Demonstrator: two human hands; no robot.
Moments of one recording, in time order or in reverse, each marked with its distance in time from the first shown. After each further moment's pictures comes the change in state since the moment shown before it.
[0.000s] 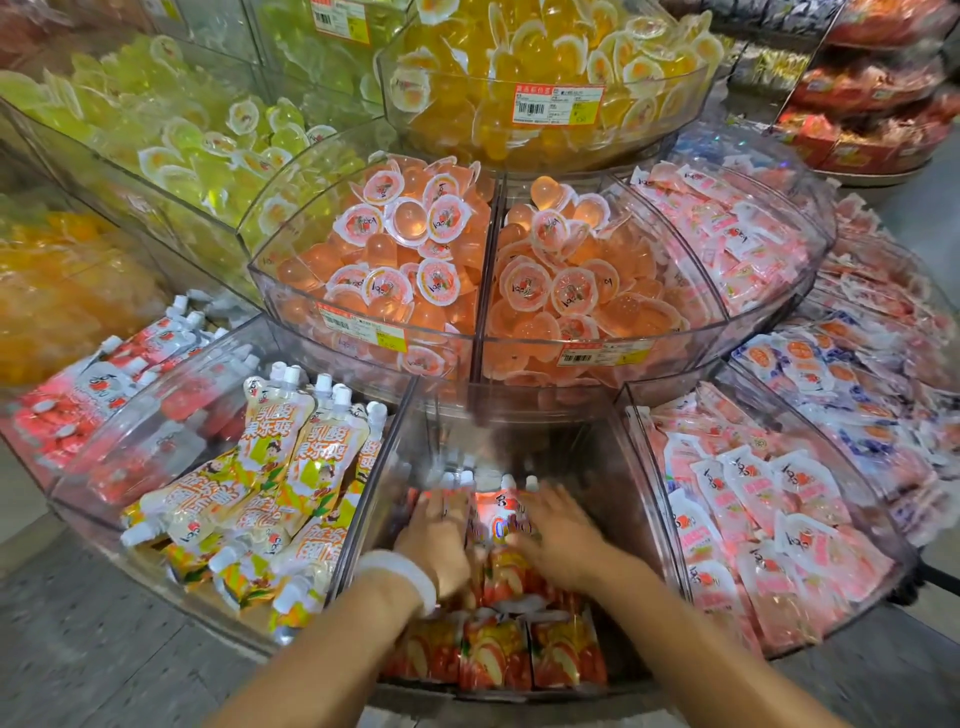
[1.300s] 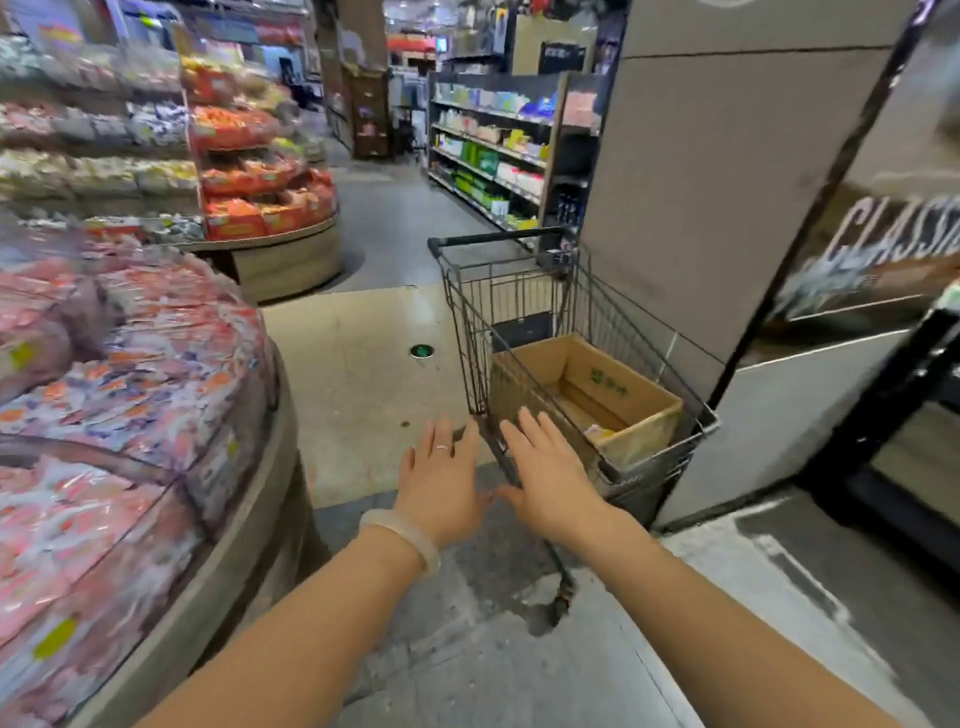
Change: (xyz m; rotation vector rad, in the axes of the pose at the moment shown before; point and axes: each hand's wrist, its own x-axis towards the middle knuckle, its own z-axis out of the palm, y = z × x) left_hand -0.267 0.526 0.230 0.393 0.107 1.026; right_hand -0.539 0.354 0.057 0.127 0.734 0.733
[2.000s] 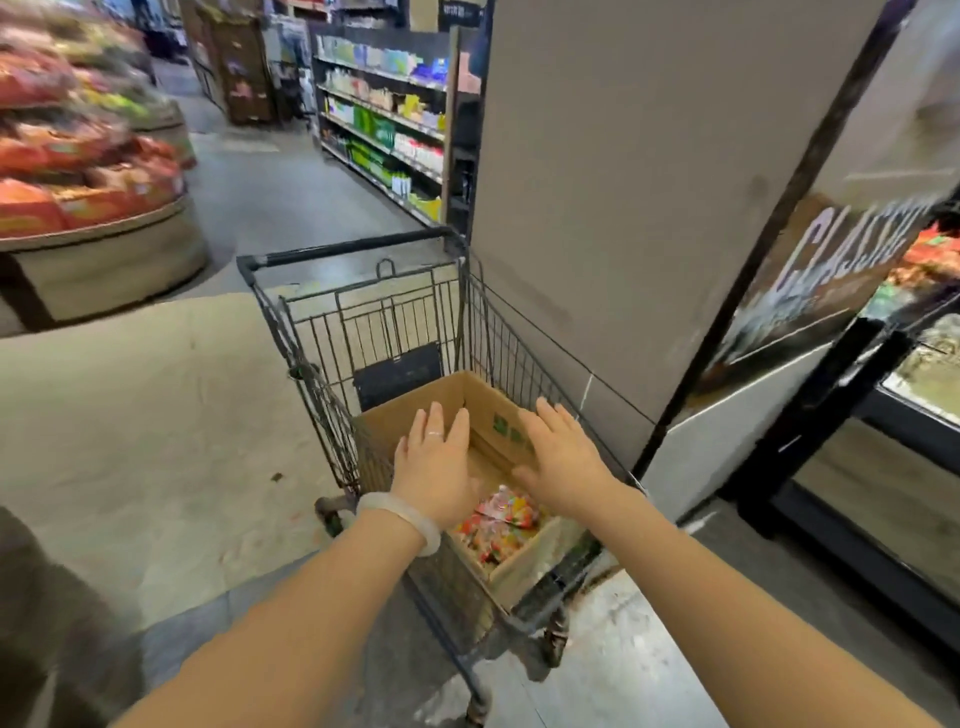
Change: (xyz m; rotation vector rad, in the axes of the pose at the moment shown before) left_hand 0.378 0.150 0.038 -0.056 -0.067 0.130; right_hand 0.237 0.312 -0.055 0.012 0.013 0.262
